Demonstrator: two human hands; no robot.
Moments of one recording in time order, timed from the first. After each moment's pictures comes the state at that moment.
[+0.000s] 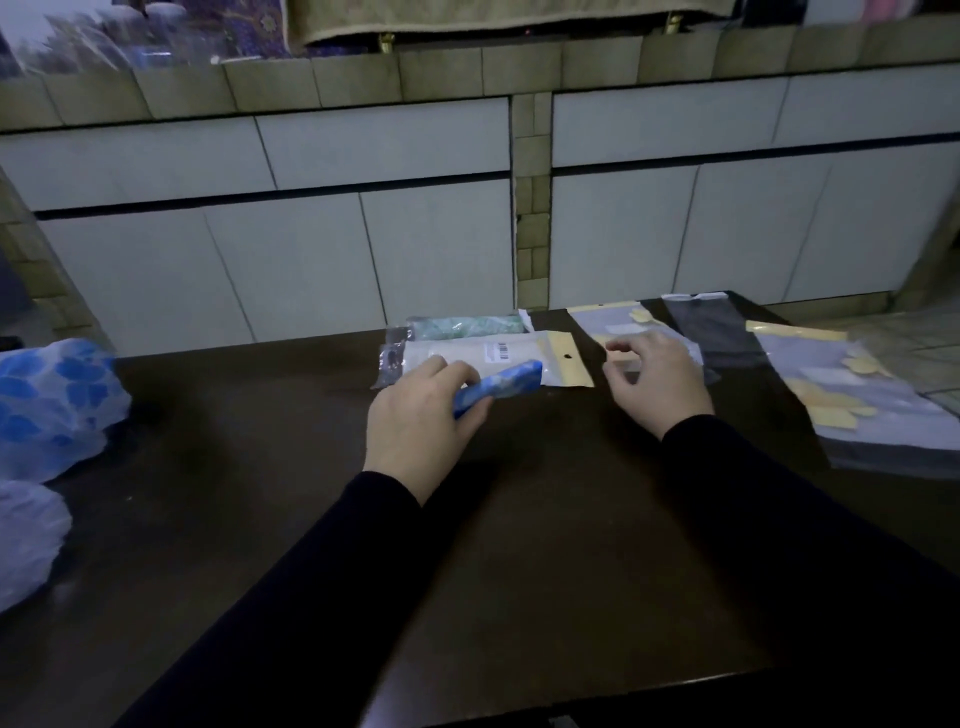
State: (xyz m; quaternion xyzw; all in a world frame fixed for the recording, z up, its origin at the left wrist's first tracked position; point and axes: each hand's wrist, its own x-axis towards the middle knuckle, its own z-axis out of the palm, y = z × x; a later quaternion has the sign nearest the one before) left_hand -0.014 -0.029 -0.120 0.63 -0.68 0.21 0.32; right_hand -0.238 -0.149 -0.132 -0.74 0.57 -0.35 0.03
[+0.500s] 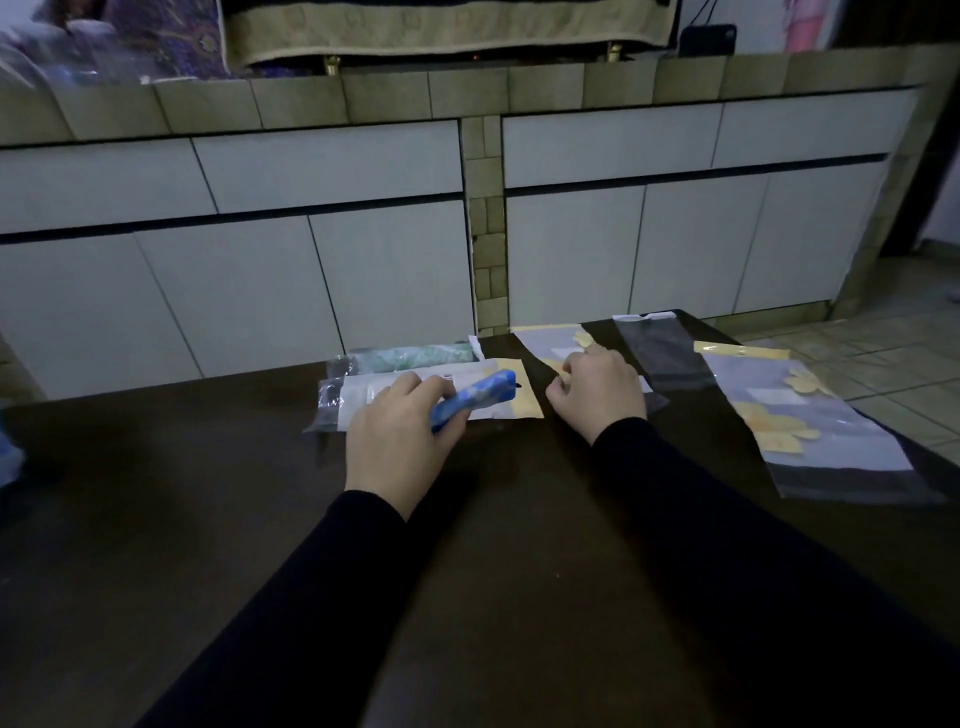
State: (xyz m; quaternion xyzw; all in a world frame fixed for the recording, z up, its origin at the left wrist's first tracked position) left_hand -0.037 -0.081 -0.127 0.62 -0.68 0.19 0.35; right_hand -0.227 -0.185 -0.132 -0.74 0.60 -0.28 -0.09
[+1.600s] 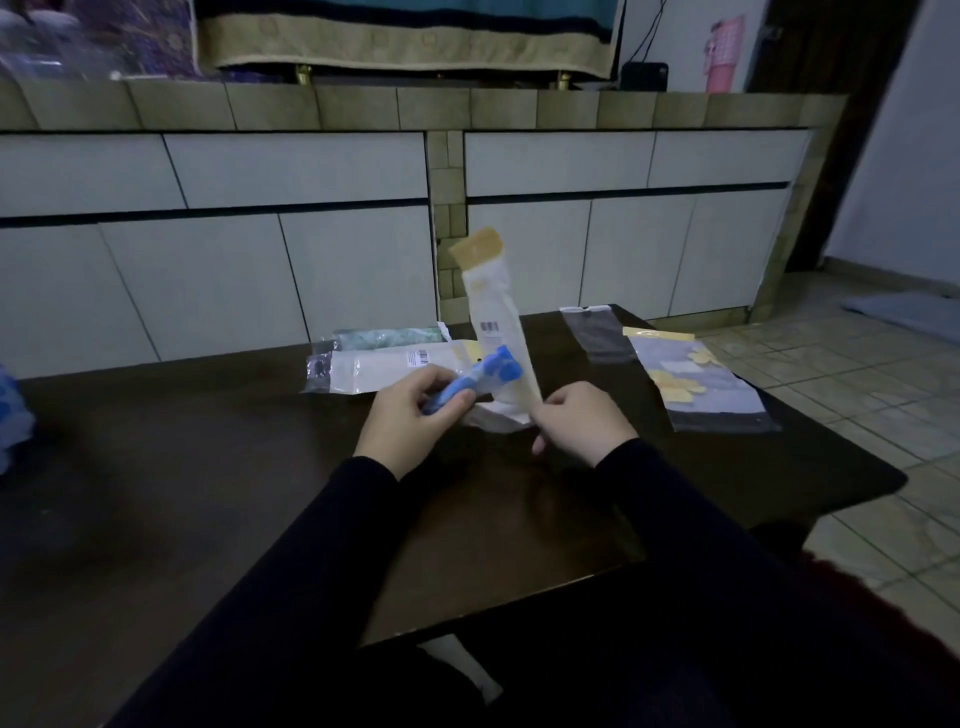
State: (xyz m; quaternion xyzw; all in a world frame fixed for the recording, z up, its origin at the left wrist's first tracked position) left_hand -0.060 -0.027 -0.122 0.52 -0.68 -0.18 0.47; right_hand -0.254 -0.036 -0.093 -0.64 0.64 -0.26 0.34
